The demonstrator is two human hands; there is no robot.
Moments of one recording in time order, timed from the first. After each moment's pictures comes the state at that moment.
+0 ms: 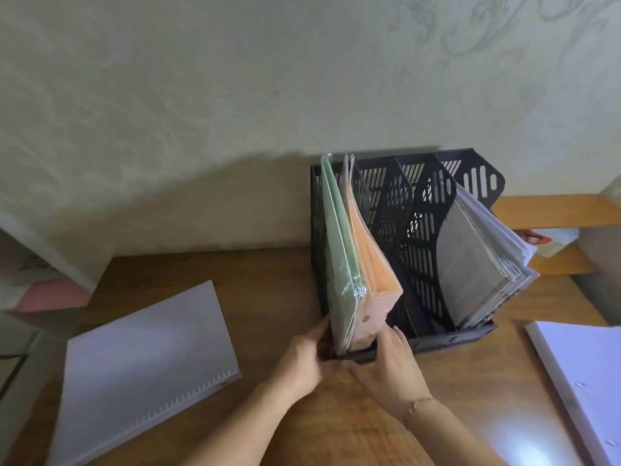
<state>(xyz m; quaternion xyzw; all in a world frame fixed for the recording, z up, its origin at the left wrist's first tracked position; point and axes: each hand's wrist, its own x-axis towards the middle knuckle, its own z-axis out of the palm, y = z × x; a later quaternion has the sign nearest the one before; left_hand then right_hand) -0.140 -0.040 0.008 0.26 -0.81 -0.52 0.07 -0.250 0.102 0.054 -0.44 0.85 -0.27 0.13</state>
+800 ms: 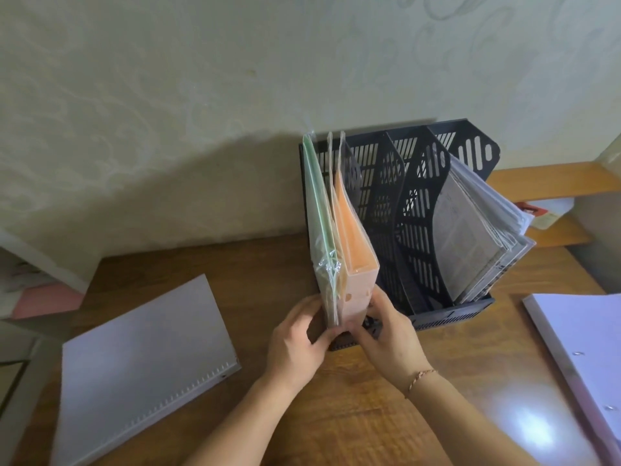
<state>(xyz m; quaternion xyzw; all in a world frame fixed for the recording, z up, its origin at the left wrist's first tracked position) -0.133 -0.034 0.019 0.25 -0.87 -0.35 0.25 -0.259 0.100 0.051 -0.41 0.80 -0.42 0.15</state>
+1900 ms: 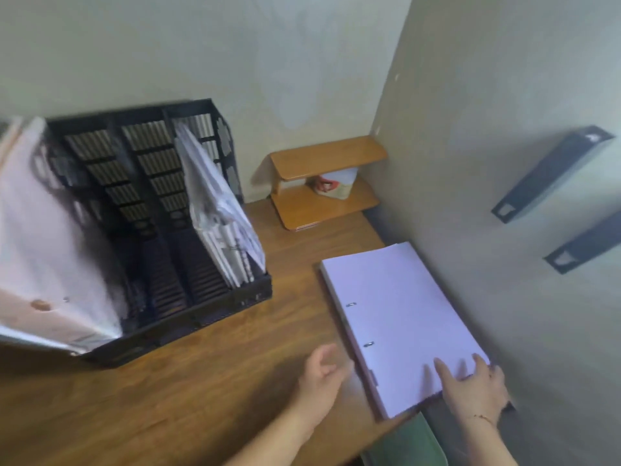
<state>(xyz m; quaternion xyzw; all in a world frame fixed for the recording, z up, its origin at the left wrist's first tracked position) -0.312 0.297 0.010 0.33 -0.60 -0.72 -0.11 -0.413 0.530 -0.011 0.22 0.94 -0.26 0.09</state>
